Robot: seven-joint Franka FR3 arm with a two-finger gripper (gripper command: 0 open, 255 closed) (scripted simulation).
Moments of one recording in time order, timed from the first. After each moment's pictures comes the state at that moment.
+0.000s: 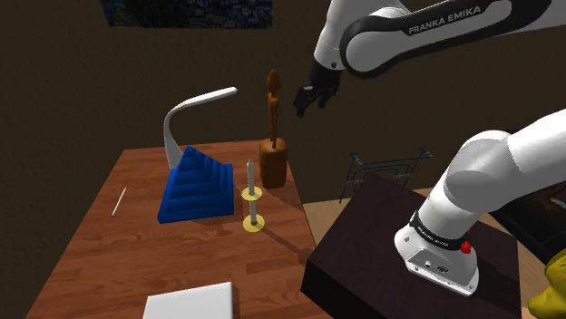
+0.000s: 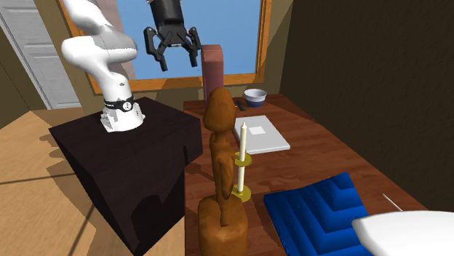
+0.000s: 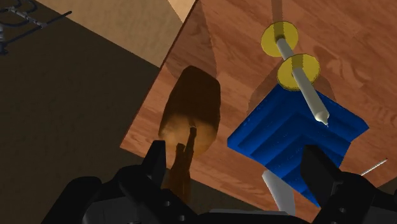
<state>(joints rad) -0.13 -0.60 0.21 -2.60 0.01 2.29 0.24</state>
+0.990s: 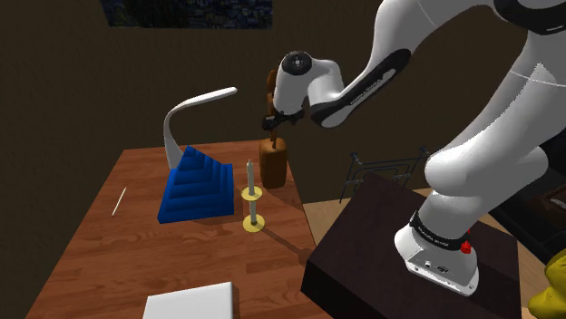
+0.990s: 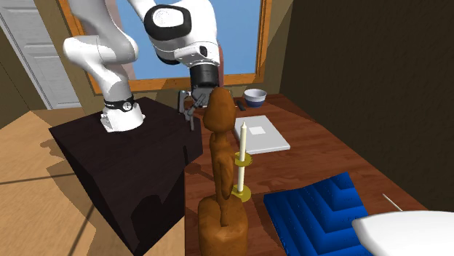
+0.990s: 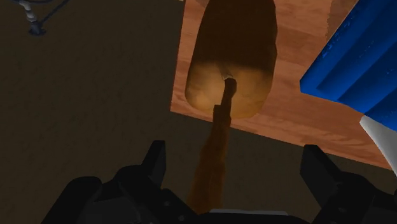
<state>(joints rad) -0.66 0.03 0.69 -2.38 -0.98 2.64 1.32</state>
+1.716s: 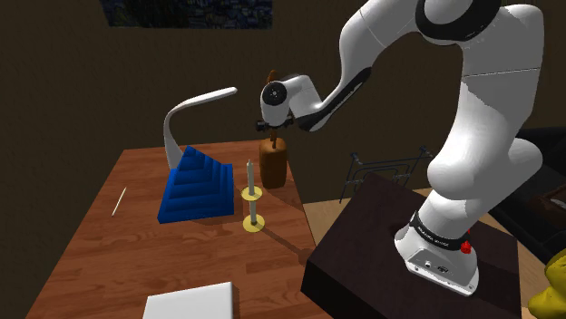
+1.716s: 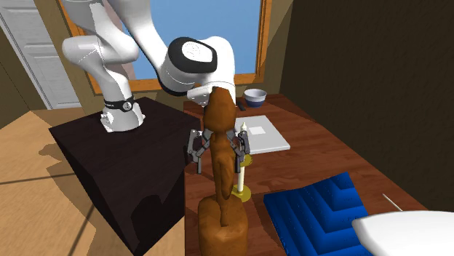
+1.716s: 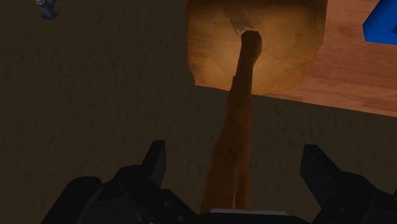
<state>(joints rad) -0.54 0.43 0.57 -2.09 -1.50 2.40 1.80</state>
